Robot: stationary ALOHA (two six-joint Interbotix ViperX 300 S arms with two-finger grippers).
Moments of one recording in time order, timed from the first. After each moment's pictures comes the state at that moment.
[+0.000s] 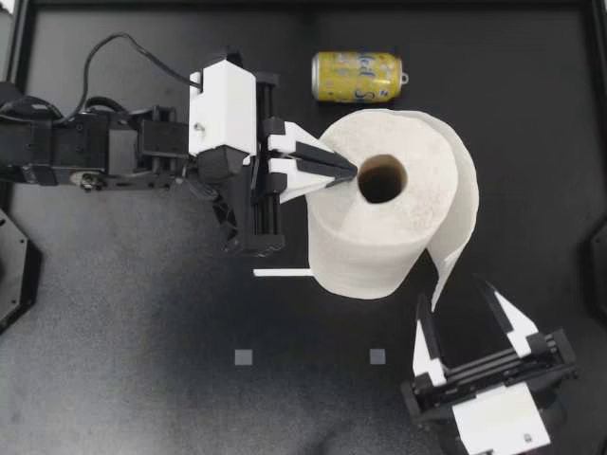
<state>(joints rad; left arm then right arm) 0.07 -0.15 0.44 0.00 0.11 0.08 0.76 0.25 0.37 -1.13 1.87 1.96</state>
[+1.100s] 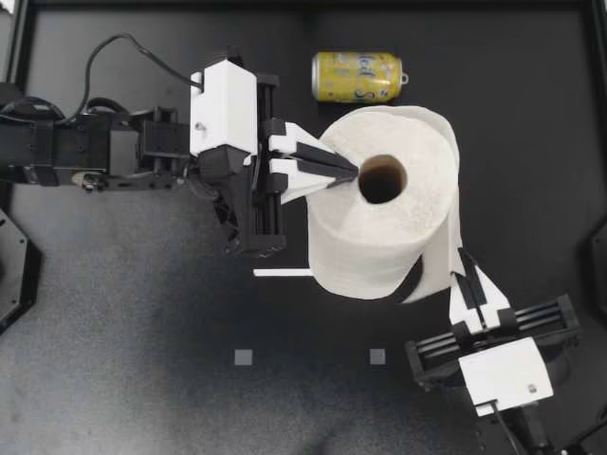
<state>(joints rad) 0.07 -0.15 0.44 -0.01 0.11 0.08 0.70 0.20 0.45 -1.14 1.84 2.02</state>
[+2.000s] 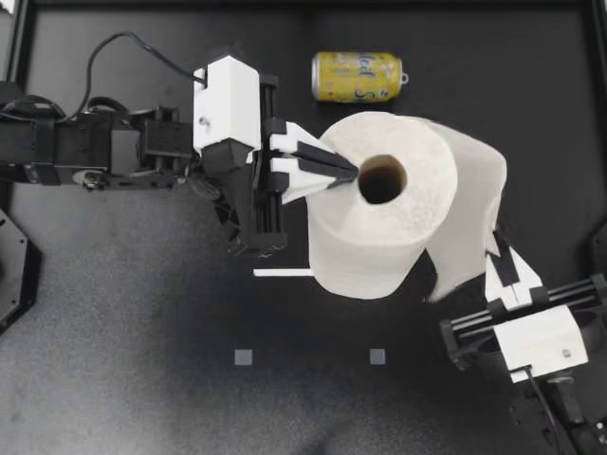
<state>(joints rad) 0.08 -0.14 0.44 -0.02 0.15 0.05 0.71 0.09 0.57 -1.05 1.83 2.03</state>
